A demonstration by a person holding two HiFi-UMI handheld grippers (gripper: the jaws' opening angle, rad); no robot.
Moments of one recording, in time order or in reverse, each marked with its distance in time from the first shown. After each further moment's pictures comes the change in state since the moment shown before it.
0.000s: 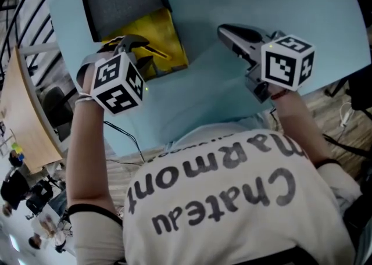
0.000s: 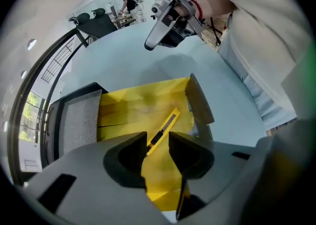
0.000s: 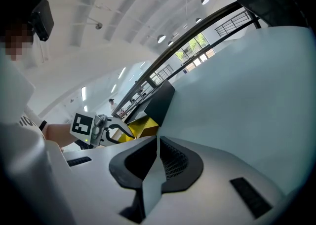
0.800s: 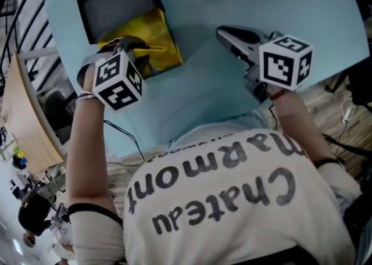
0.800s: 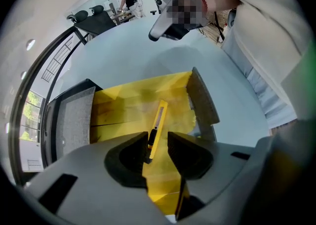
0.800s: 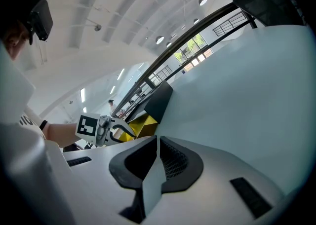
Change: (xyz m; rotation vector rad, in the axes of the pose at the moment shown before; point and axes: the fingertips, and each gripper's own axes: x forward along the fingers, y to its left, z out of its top) left arm 0.012 0.006 -0.008 0.001 0.043 -0.002; right arm -0.006 -0.003 -0.003 0.024 -0.005 -0.006
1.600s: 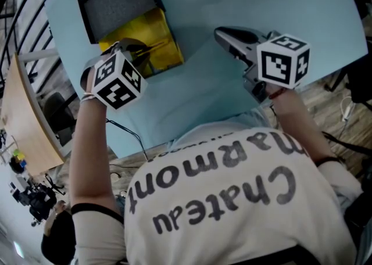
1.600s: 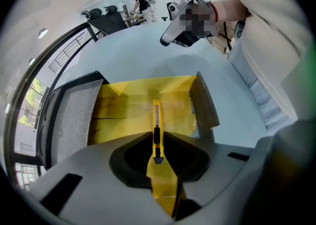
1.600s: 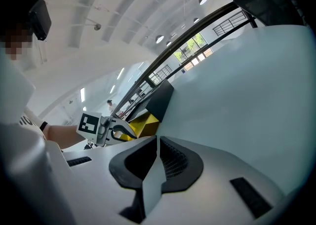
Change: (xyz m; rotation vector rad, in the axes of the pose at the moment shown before) left arm -0.001 0.001 0.004 -0.126 -0.069 0.009; right arm -0.003 0.004 0.000 -0.001 0.007 -0.003
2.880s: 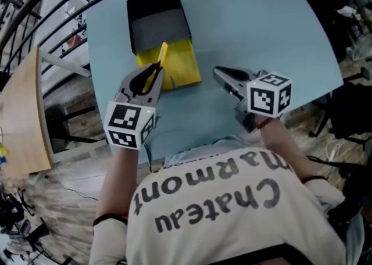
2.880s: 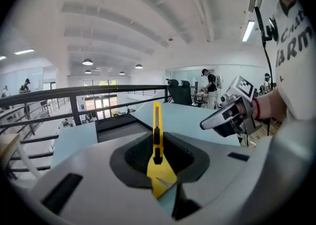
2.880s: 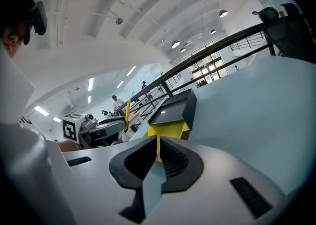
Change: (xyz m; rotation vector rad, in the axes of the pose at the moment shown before) left arm -0.182 -0.017 0.023 -0.722 -0.855 0.486; right arm -0.028 0.117 -0.003 -0.204 -0.060 0.005
